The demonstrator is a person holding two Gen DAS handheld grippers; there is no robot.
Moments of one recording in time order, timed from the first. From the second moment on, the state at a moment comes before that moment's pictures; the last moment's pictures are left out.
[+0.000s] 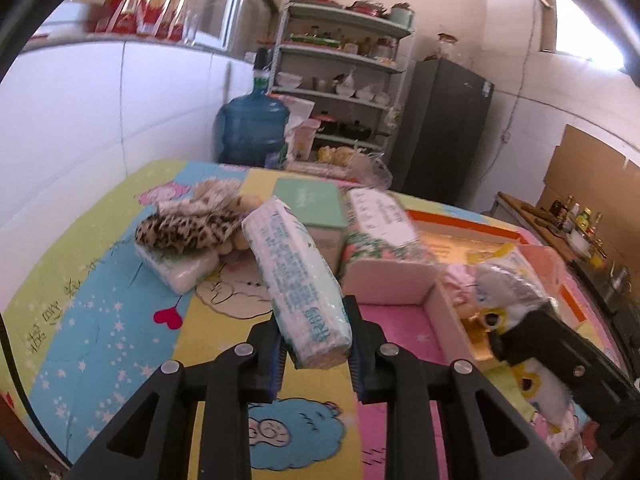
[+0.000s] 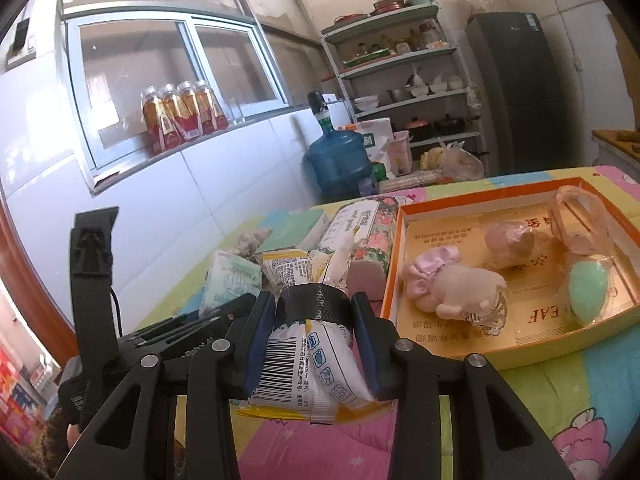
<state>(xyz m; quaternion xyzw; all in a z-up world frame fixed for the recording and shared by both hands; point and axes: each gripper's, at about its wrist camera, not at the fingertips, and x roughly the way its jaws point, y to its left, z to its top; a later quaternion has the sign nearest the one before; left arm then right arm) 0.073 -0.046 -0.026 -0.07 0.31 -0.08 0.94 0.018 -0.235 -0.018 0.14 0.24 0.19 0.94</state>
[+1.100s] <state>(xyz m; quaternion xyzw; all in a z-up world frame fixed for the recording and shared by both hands) 0.057 -0.182 0.016 -0.02 0.26 -0.22 0.94 -0.042 -0.387 0.011 0.19 0.16 0.02 0.97</state>
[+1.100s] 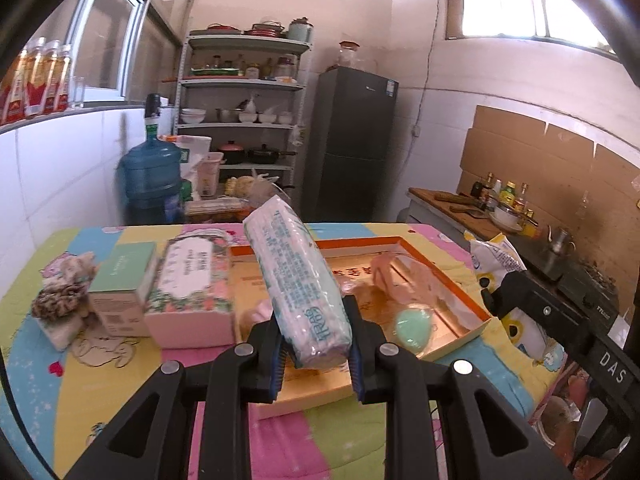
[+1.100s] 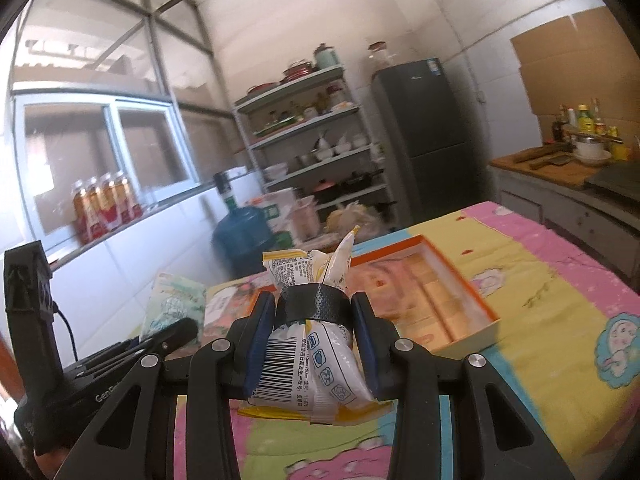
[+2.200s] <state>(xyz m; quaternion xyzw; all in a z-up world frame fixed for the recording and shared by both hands) 0.115 -0.276 -0.034 -0.02 0.33 -0.27 0.90 0.033 -0.468 -0.033 0.23 0.21 -0.02 0.95</state>
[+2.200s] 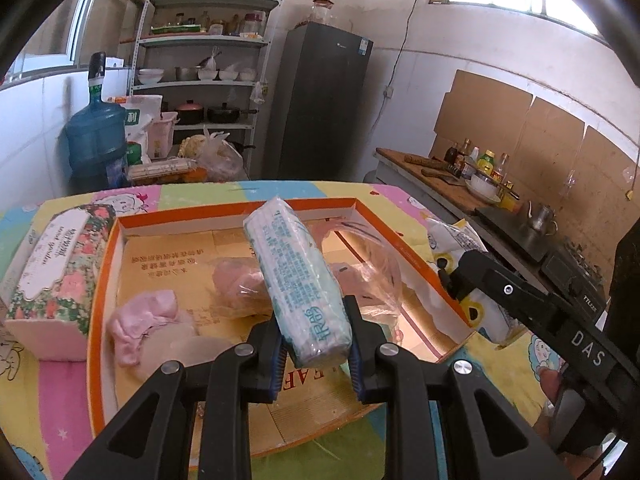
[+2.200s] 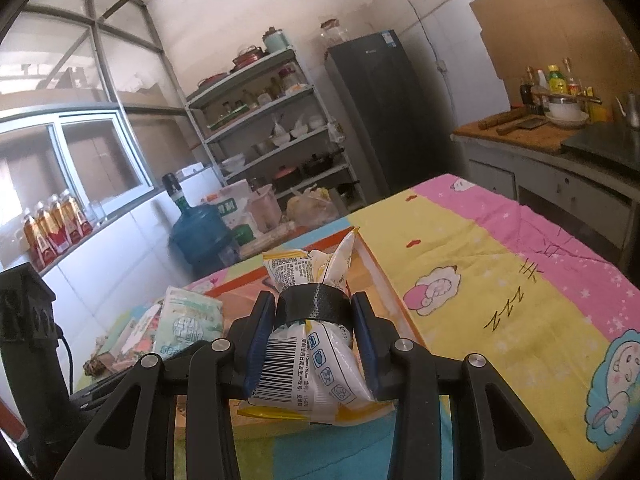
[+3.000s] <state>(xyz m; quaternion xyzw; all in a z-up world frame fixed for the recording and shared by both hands) 0.143 -0.284 -0.060 -0.03 0.37 -0.26 0.89 0.069 -0.474 -0.059 0.25 0.26 -0.01 0.93</state>
